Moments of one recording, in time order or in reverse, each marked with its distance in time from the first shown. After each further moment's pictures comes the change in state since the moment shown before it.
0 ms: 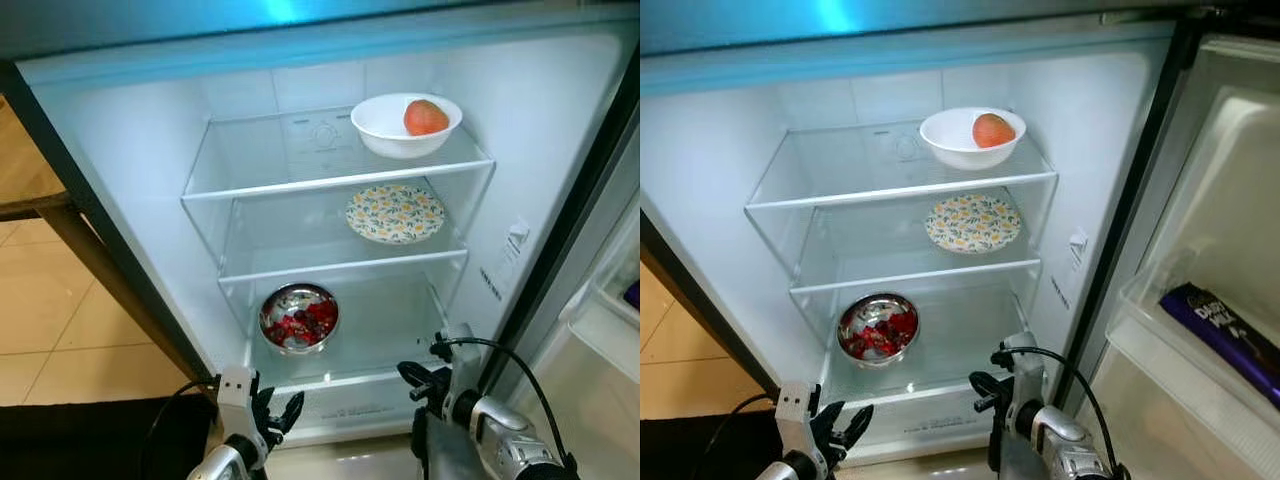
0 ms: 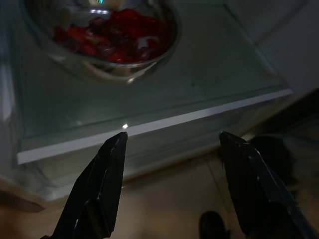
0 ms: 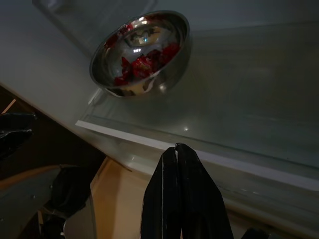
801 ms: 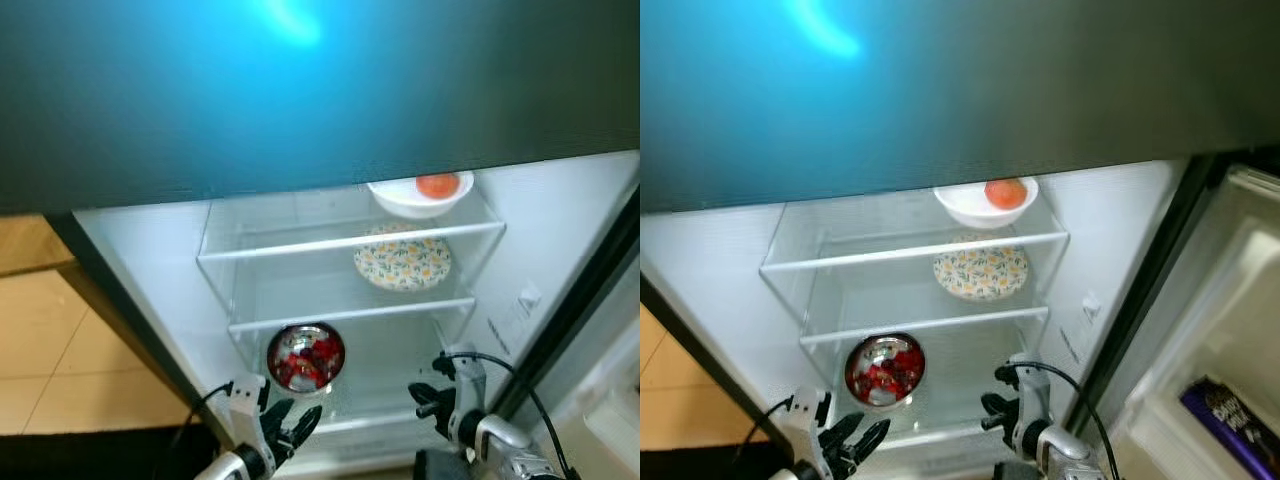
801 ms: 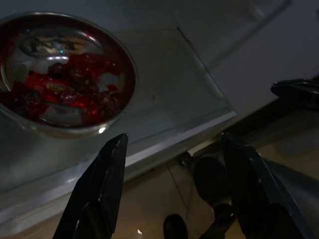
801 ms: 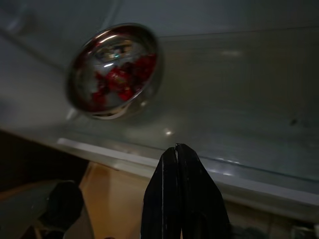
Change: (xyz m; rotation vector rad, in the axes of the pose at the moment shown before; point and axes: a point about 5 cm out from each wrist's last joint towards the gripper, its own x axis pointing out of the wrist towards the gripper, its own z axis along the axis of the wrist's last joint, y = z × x) left arm -0.003 -0.011 -0.013 -0.059 0.062 -0.146; right arm -0.011 -0.009 -0.029 0.028 0.112 -0.134
